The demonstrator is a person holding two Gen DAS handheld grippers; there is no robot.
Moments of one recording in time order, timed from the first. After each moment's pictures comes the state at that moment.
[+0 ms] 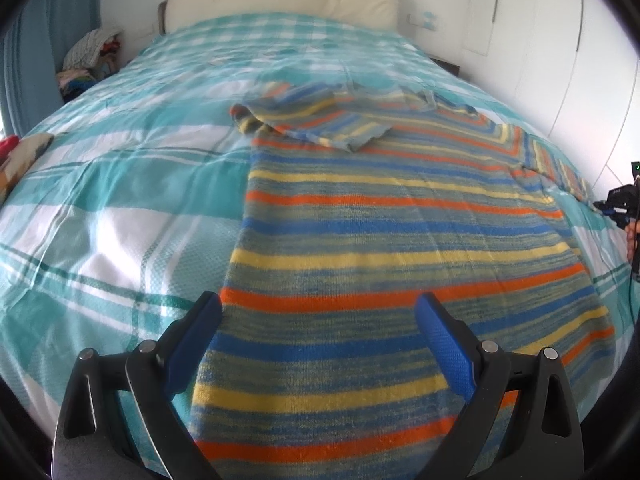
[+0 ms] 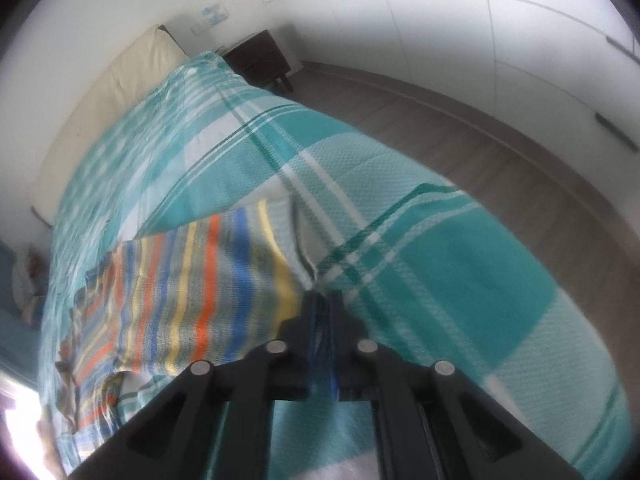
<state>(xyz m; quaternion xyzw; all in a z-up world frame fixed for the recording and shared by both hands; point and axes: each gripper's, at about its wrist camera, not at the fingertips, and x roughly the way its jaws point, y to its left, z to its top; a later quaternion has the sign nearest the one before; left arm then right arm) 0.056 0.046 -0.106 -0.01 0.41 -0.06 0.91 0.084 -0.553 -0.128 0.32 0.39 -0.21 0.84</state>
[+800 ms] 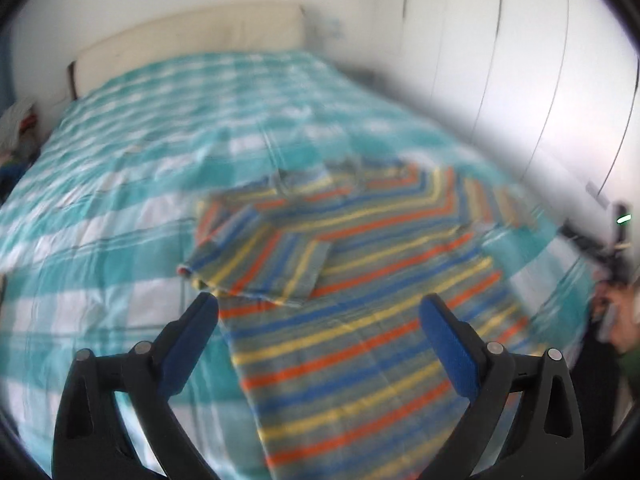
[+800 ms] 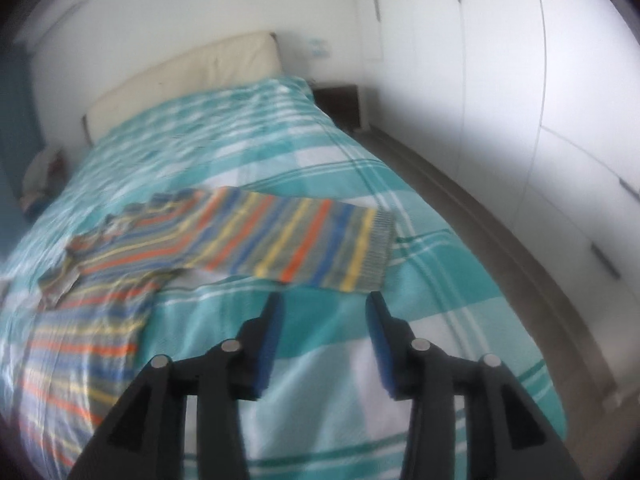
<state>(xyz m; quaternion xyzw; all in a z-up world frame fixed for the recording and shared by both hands) 0.167 0.020 -0.010 0.09 0.39 -0.20 0.89 0.002 -0.425 -0.072 0.11 0.31 -0.15 0.93</state>
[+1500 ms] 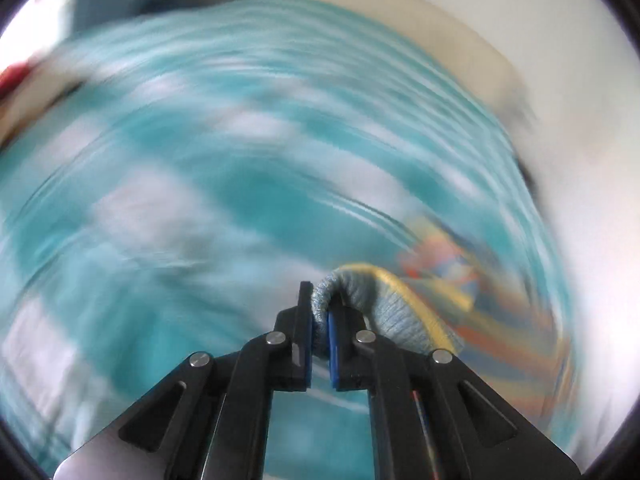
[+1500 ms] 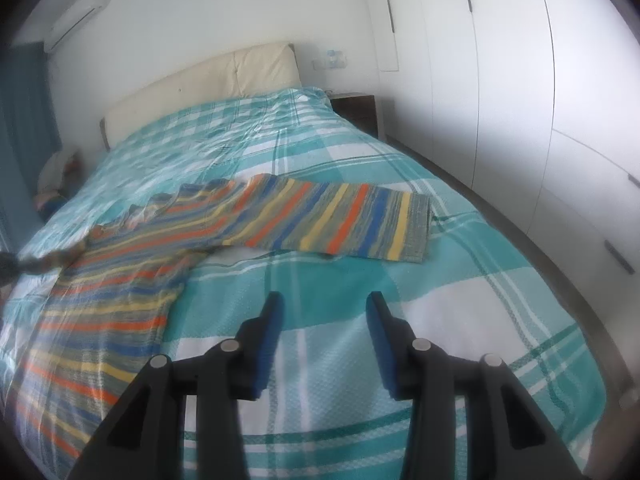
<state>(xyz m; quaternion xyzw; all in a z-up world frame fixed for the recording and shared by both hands) 0.228 0.253 -0.079 -0.27 0.41 0.08 0.87 -0.010 -0.390 -0.093 0.11 0.29 -0.13 0.94</state>
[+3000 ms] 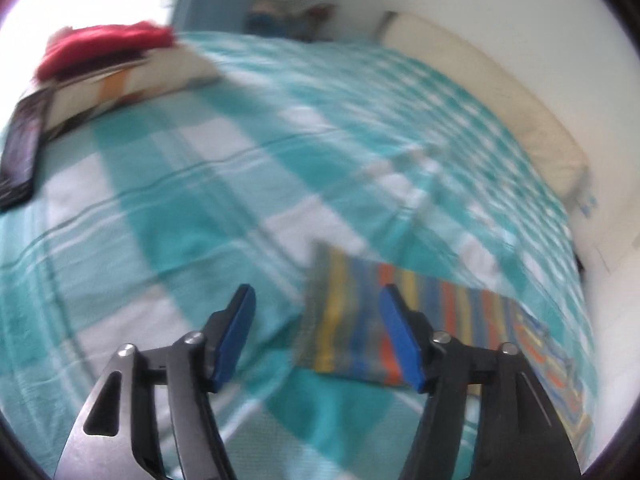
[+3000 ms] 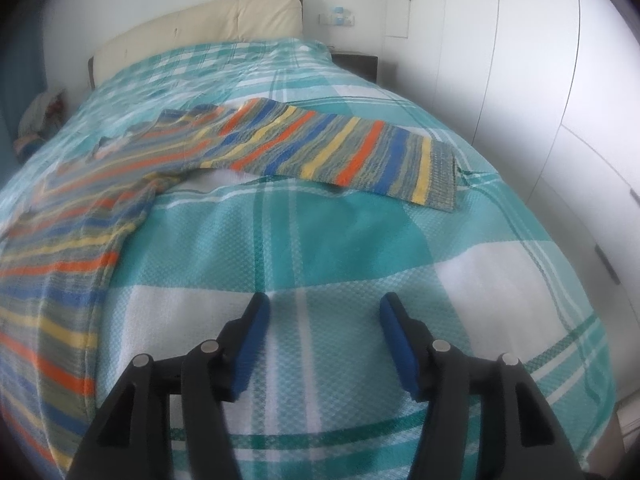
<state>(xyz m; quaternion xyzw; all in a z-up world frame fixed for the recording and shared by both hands) 0.195 0.293 -0.085 -0.27 0.34 0.17 0.89 0.023 -0.374 -0.140 0.05 0.38 -0.15 0.91</state>
